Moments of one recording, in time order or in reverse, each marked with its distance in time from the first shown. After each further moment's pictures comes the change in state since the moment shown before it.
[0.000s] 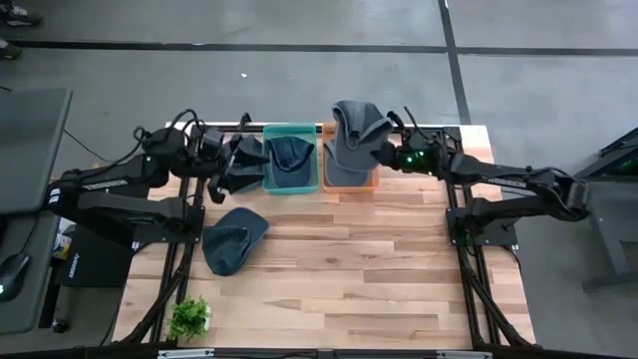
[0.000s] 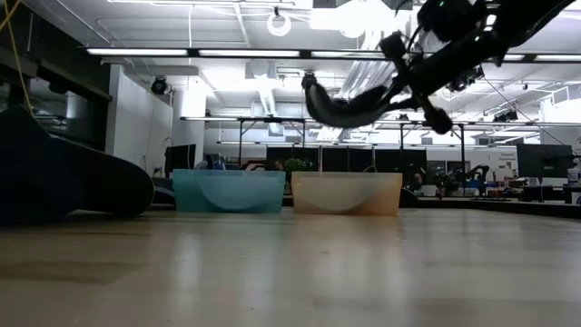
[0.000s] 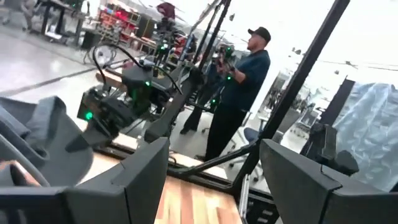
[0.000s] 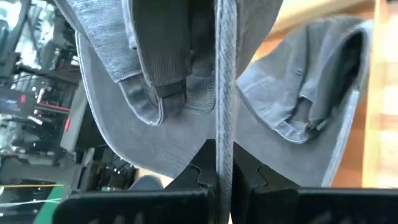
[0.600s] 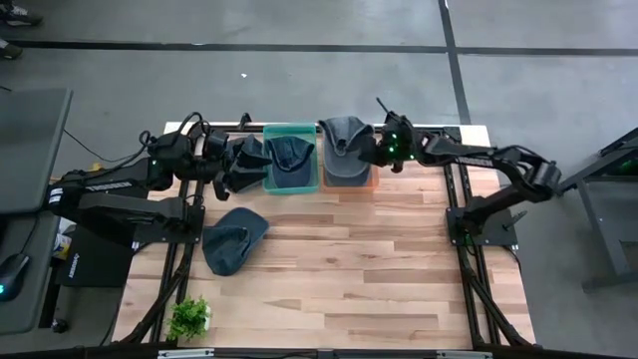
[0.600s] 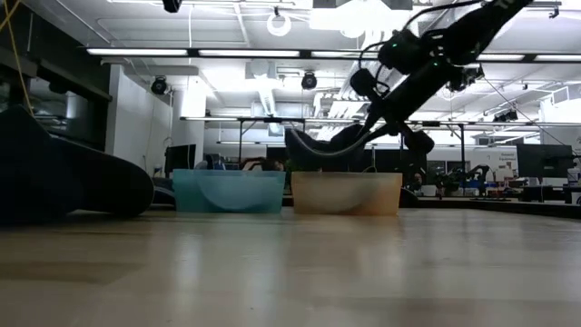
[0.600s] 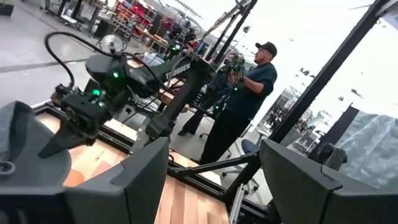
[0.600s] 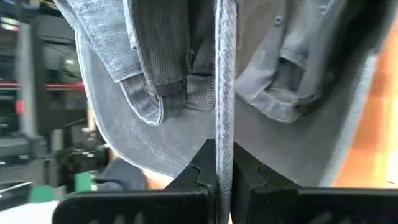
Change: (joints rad) left arm -0.005 -0.008 -0.065 0.055 -0.059 -0.144; right arm -0.128 0.328 0.186 -0.117 -0.269 0.038
